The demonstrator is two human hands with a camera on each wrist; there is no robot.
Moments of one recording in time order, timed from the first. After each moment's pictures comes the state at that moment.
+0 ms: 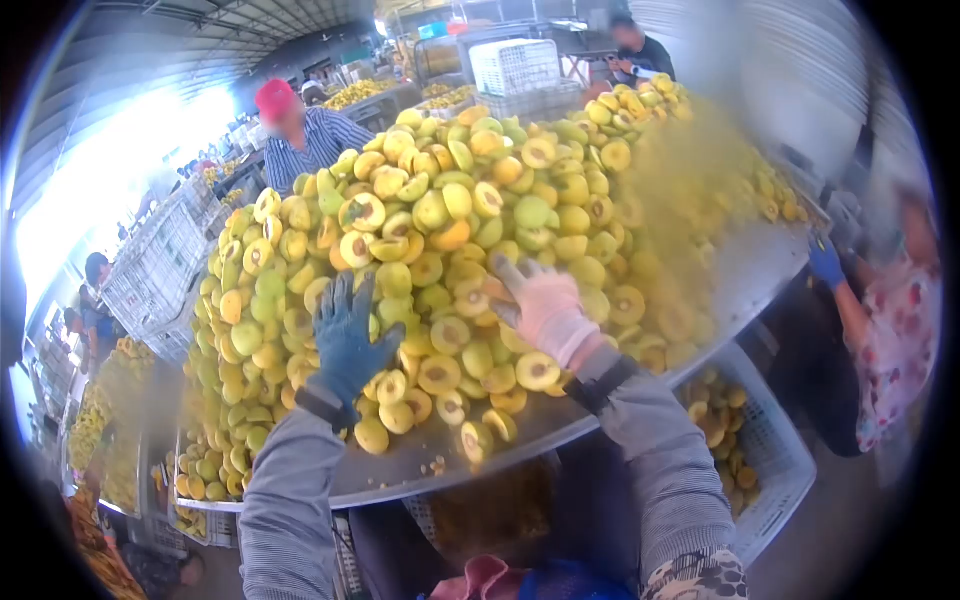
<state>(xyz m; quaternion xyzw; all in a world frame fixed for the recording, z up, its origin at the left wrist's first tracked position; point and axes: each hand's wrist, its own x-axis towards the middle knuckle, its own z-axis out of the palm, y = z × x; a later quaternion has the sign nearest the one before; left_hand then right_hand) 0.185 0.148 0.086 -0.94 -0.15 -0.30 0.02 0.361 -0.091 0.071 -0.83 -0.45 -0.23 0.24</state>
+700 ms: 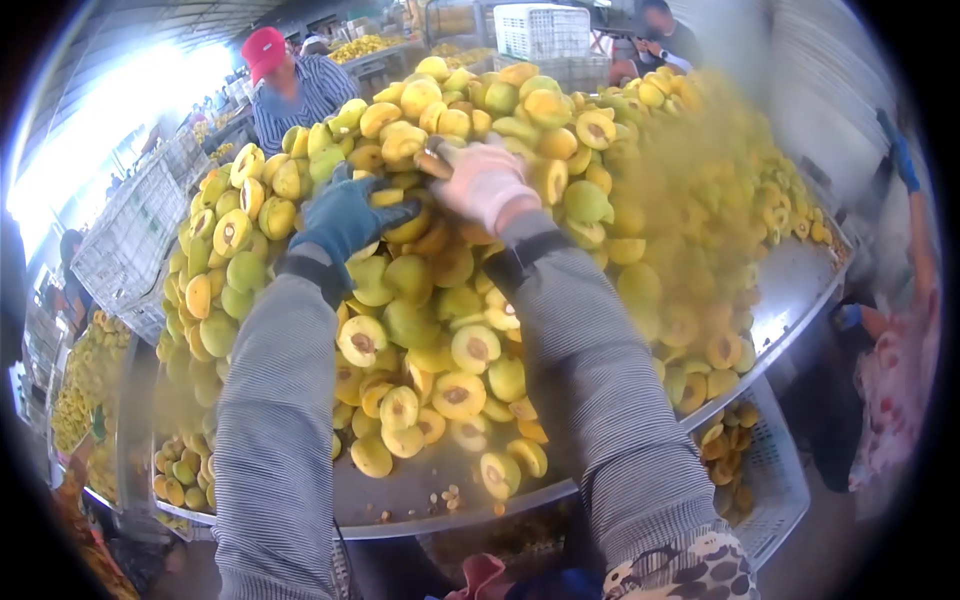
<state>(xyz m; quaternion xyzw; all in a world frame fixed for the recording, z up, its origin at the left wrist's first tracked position) 0.319 0.247 0.160 -0.96 -0.27 -0.08 -0.05 0.470 0.112 0.126 -0.86 -0.48 -0.17 0.11</state>
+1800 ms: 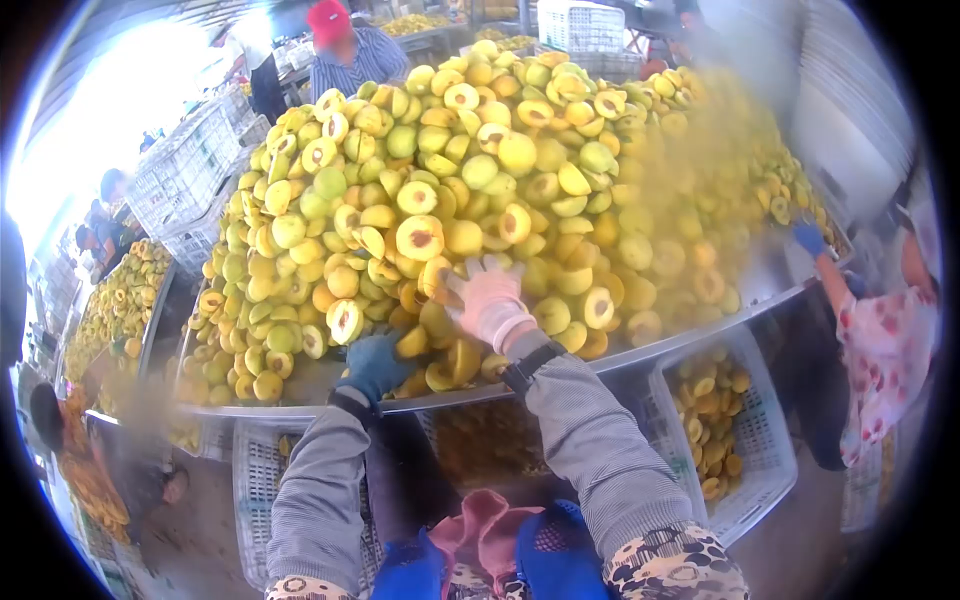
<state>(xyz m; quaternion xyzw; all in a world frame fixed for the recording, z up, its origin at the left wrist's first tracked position) 0.044 0.148 -0.023 -0.95 -0.30 0.00 -0.14 0.223 0.013 0.028 -0.87 -0.49 -0.04 0.08</state>
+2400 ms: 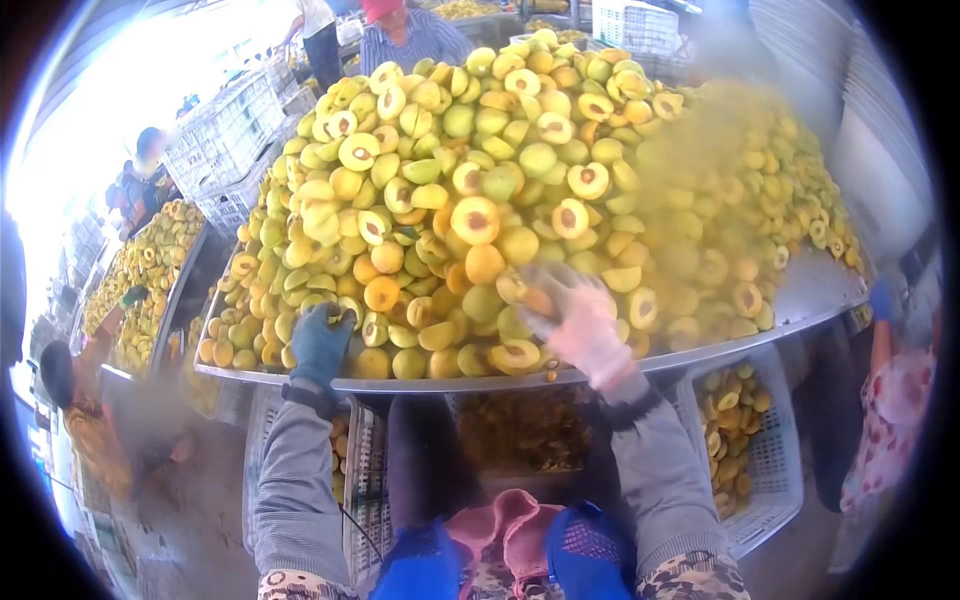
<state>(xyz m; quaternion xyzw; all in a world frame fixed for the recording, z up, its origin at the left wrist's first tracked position) -0.058 0.211 0.003 -0.84 -0.47 -0.27 -0.07 0.208 -0.066 0.049 -0.77 -0.53 -0.08 0.34</state>
